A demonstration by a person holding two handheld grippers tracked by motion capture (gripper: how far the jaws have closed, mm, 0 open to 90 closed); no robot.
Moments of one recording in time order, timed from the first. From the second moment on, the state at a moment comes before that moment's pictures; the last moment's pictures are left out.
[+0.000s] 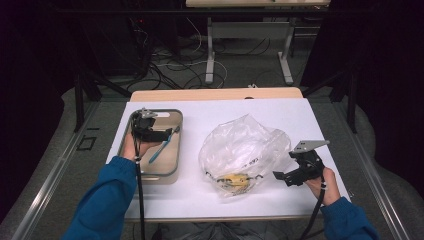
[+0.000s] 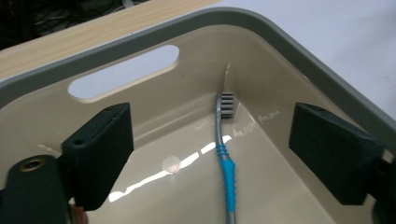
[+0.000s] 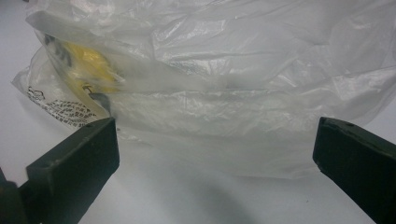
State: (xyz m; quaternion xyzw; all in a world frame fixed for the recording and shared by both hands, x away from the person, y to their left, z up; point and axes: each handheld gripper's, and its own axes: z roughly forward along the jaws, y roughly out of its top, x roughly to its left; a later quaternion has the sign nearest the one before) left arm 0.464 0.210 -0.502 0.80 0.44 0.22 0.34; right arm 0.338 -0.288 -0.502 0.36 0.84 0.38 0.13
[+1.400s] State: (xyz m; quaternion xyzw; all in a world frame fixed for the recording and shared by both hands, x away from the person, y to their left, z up) left arm 0.477 0.196 -0.541 0.83 0.47 0.15 0.26; right arm 0.338 -0.286 -0.502 0.36 0.84 0.38 0.13
